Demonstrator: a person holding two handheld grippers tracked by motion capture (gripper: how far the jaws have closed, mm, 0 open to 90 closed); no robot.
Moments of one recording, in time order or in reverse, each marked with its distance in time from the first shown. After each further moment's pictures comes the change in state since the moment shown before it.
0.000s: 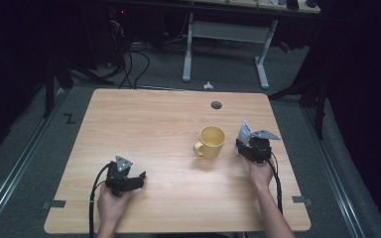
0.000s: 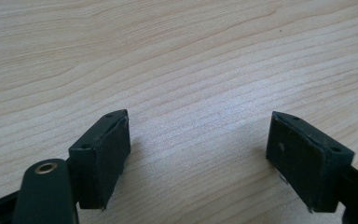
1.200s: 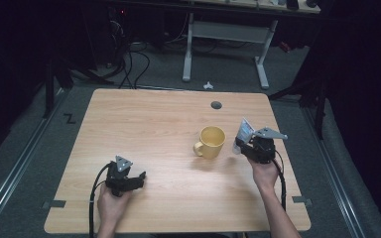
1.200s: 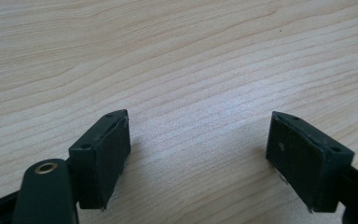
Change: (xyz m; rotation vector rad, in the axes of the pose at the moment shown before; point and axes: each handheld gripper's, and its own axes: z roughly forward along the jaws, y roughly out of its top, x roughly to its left) left arm 0.000 0.000 0.000 0.001 0.000 0.001; right arm 0.010 0.020 -0.039 -0.047 0.124 -0.083
